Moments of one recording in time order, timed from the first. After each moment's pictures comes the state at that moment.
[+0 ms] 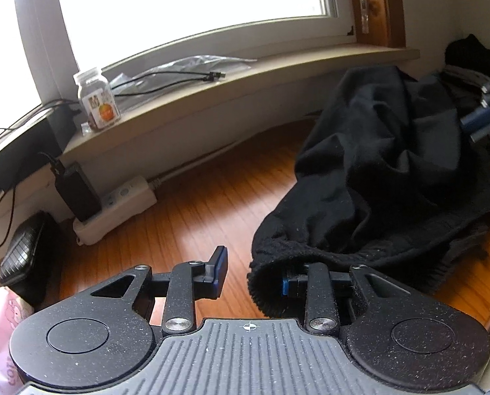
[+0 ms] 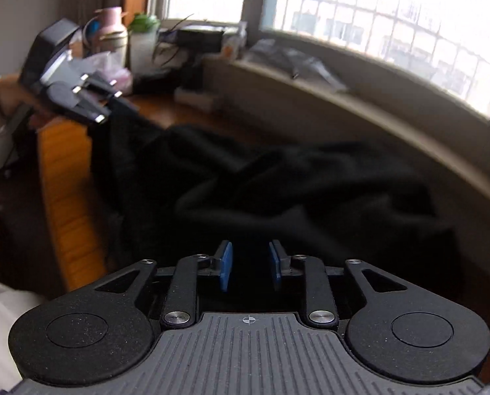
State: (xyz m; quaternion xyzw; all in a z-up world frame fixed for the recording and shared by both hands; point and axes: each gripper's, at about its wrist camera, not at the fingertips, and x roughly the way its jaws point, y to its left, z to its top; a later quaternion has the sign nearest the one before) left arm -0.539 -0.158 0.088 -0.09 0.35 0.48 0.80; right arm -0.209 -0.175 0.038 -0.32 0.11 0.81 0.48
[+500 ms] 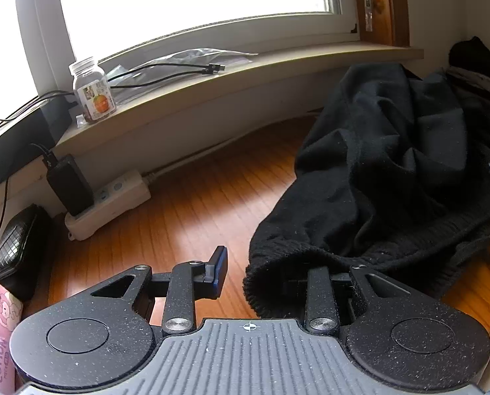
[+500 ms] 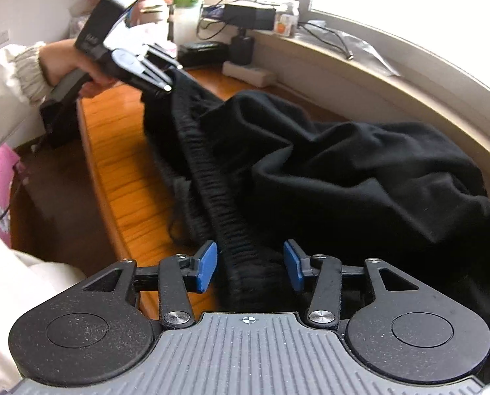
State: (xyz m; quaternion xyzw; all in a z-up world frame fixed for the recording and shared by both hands) left arm -0.535 -0.154 0.080 -0.10 0.34 0.49 0.80; right arm -0.239 -0.204 0.027 -0.36 0.12 0.82 0.43
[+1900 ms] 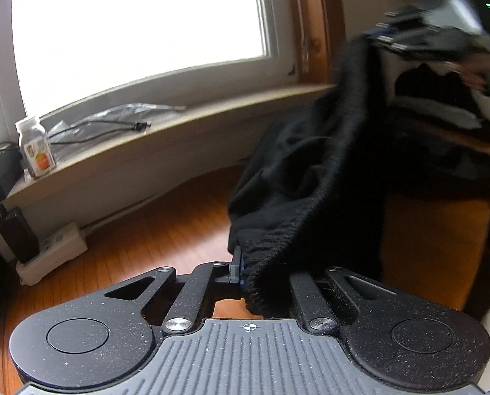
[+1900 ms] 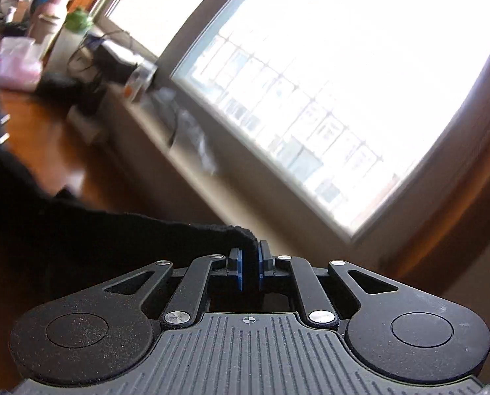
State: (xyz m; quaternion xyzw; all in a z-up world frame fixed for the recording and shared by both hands) left arm -0.494 -0.196 0.097 -0.07 0.27 0.42 0.87; right arm -0.215 -0.116 0.136 -0.34 -0.13 0.69 0.62
